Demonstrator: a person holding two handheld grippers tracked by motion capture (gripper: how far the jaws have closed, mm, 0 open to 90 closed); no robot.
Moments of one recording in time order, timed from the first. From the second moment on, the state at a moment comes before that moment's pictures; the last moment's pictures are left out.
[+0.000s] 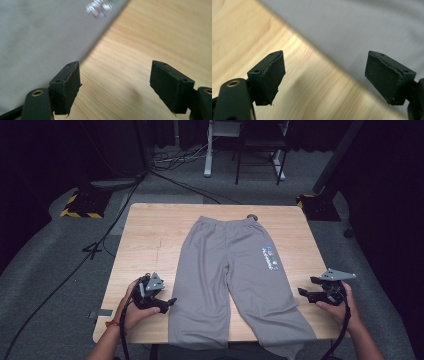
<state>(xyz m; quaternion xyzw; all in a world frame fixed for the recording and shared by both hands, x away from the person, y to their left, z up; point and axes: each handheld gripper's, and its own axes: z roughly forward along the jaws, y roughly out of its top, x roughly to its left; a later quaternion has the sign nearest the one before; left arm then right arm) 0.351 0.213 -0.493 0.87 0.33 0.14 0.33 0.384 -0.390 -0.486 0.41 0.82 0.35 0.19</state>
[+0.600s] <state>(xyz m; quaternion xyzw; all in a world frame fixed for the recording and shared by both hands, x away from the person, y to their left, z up) 0.340 0.234 -0.504 0.86 0.36 0.13 0.35 0.376 -0.407 -0.503 0.45 0.80 0.35 0.20</state>
